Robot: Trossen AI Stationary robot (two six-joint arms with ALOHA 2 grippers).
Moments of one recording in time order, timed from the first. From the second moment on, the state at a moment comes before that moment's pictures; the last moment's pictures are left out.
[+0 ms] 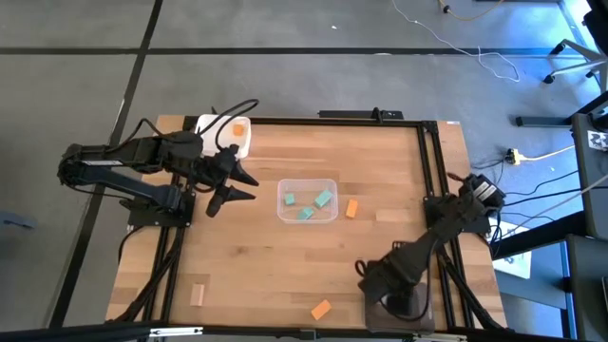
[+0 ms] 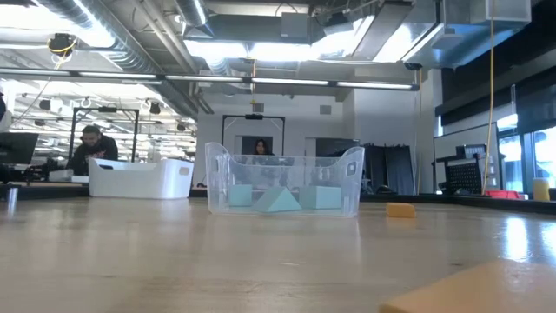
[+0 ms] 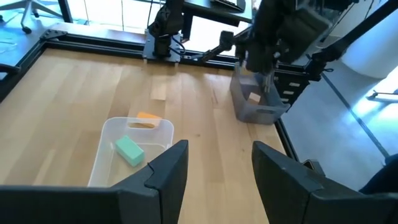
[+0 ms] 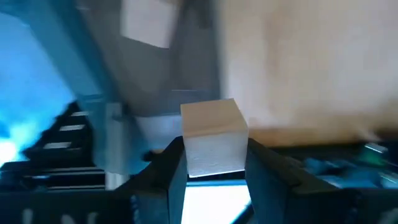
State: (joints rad) left arm -0.02 0.92 1.11 -0.54 0.14 -0.18; right arm 0.69 1.82 1.53 -1.42 -0.34 0.84
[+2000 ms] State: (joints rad) left arm -0.02 0.92 1.11 -0.54 0.06 -0.21; right arm 0.73 1.82 1.20 -0.92 -0.49 0.83
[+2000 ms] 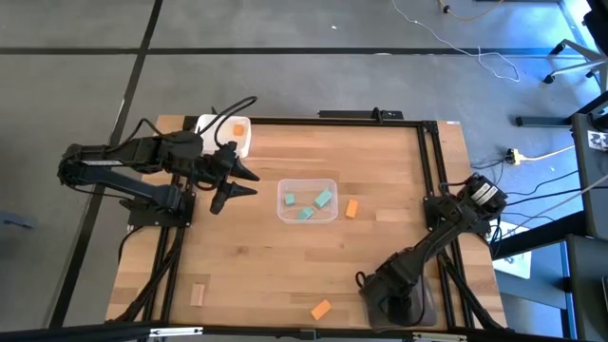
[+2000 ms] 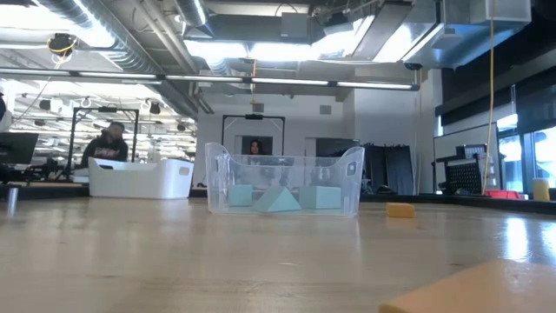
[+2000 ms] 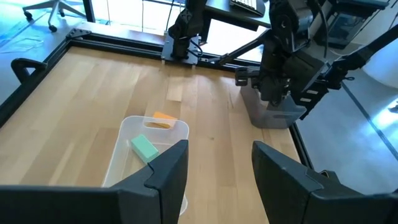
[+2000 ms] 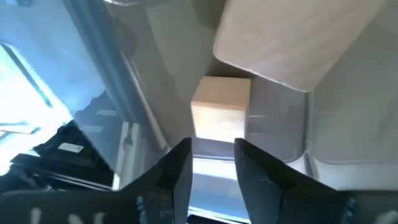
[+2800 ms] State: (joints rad) left arm -0.07 0.92 1.11 -0.81 0.06 -0.42; right arm 0.73 1.82 1.78 -1.57 0.33 0.83
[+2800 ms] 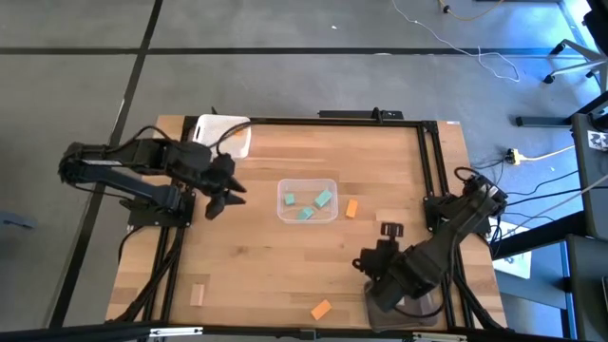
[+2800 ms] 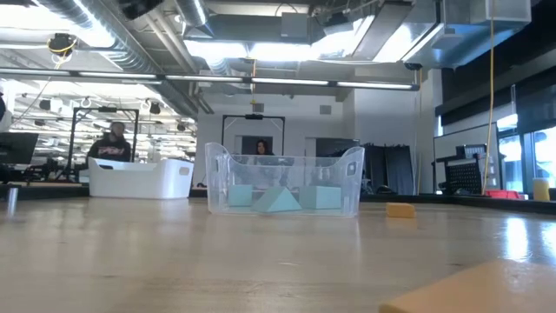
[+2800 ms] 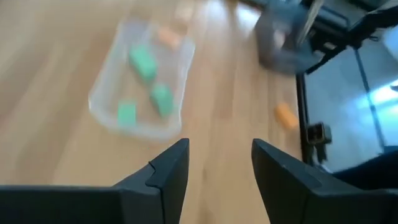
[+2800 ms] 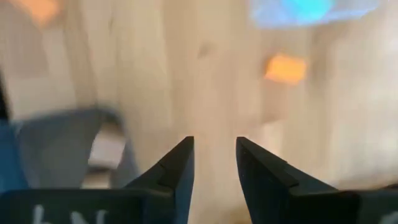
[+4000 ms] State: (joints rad) left arm -1.02 1.51 1.11 -1.04 0.04 -2.34; right arm 0.62 1.82 2.24 -1.57 0.88 0.38
